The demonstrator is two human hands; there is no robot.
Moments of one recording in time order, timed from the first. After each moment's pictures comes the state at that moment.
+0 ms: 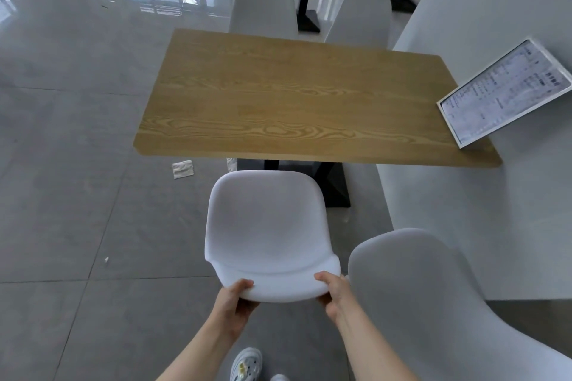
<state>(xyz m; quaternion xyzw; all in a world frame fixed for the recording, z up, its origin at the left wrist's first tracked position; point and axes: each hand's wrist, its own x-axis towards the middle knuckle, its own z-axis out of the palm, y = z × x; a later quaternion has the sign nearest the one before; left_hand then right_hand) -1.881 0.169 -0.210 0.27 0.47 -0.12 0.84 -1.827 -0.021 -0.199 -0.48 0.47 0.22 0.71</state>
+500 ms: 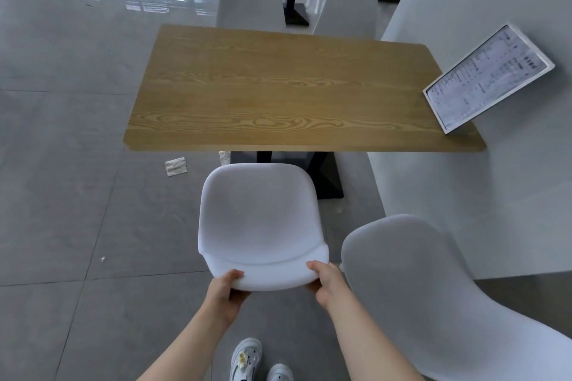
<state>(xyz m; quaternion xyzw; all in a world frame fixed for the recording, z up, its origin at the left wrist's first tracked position) -1.887 0.169 -0.207 0.28 0.50 -0.11 0.81 -1.838 -0.023 -0.202 -0.47 0.47 0.23 0.71</state>
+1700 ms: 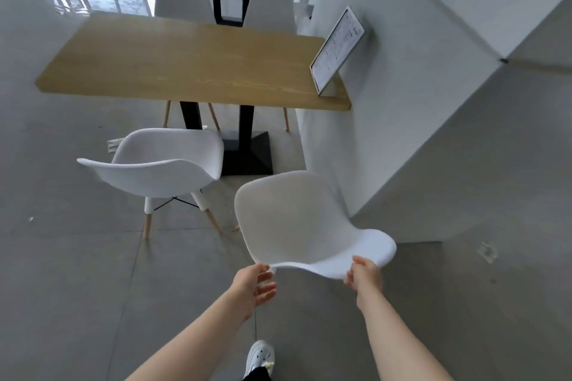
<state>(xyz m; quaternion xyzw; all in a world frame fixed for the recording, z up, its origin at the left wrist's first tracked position) -2.110 -0.296 -0.155 0.45 0.45 -0.28 0.72 -2.078 -0.527 -0.160 -0.72 0.46 0.08 0.52</state>
